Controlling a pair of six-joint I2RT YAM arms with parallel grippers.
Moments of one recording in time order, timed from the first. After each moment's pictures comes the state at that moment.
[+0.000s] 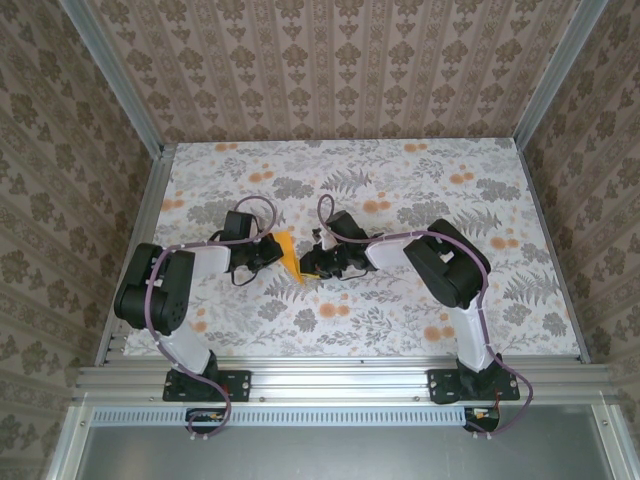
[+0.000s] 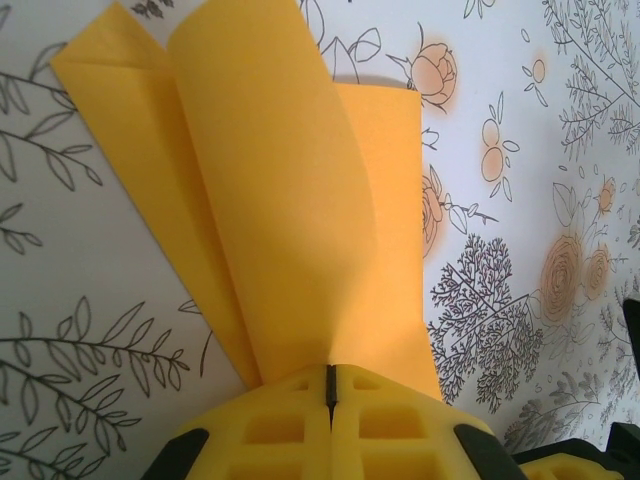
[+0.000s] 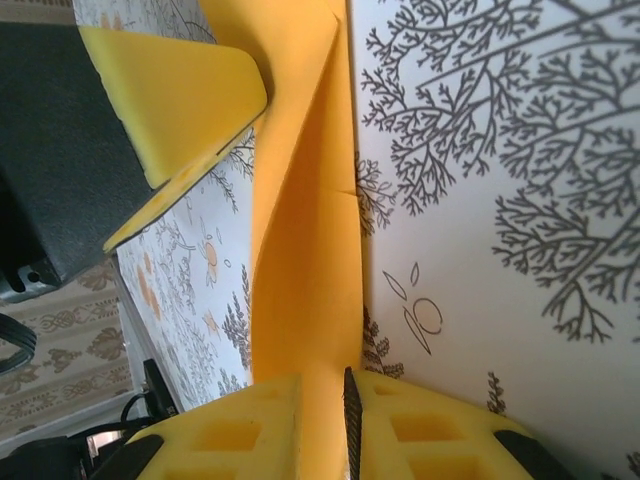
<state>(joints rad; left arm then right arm) -0.30 1.69 0.72 0.02 0.41 -0.67 0.66 2.08 1.13 0.11 -0.66 0.85</state>
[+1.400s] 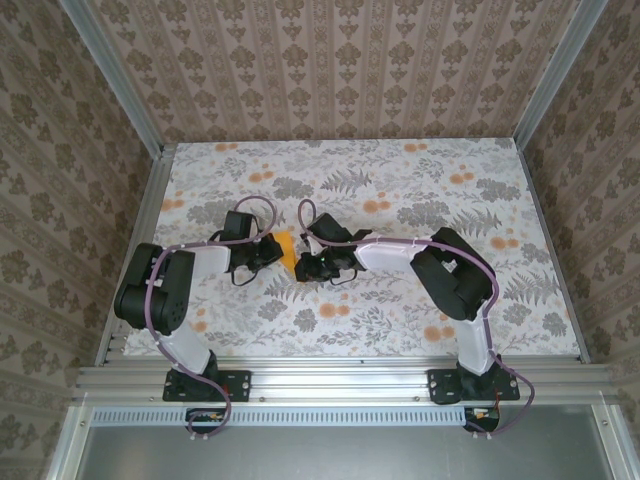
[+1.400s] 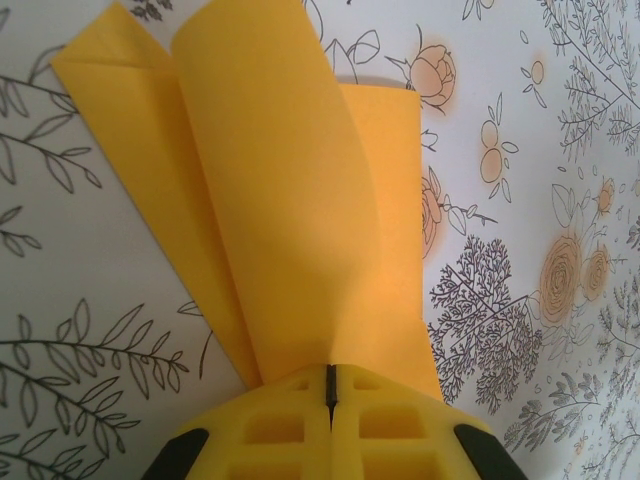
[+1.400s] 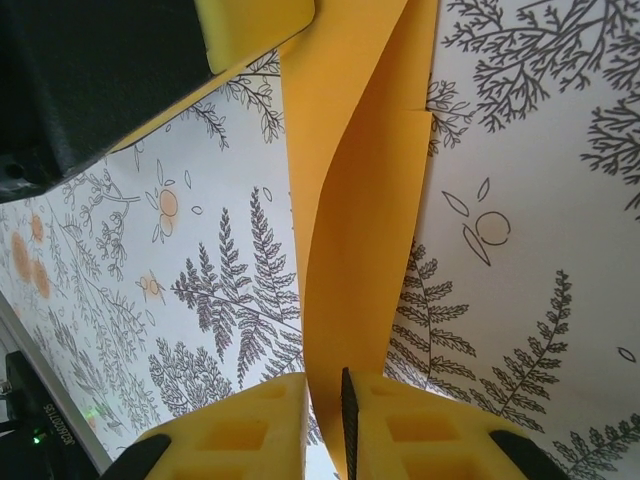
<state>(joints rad) -0.30 1.69 0.72 0.02 0.42 -0.67 0.77 2.00 1.25 -0.22 -0.41 0.66</state>
